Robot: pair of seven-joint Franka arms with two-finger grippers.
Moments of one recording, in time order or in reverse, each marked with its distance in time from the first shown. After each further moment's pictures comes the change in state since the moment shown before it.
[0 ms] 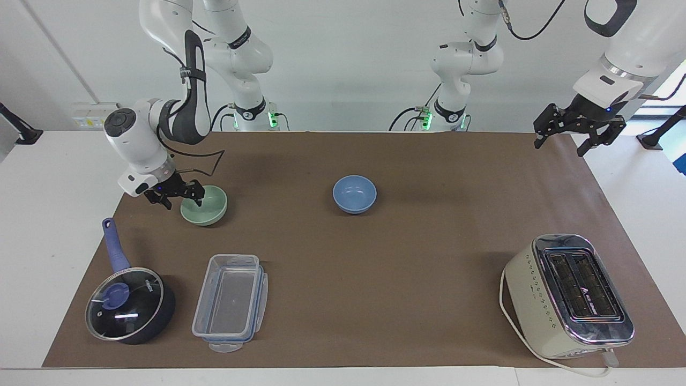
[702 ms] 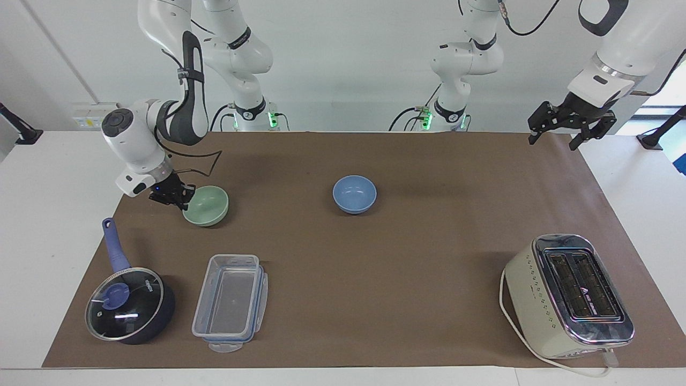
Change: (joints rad) left arm 0.000 -0.039 0.001 -0.056 0.000 0.000 -0.075; right arm -0.013 0.001 0.001 0.000 0.006 0.012 -0.034
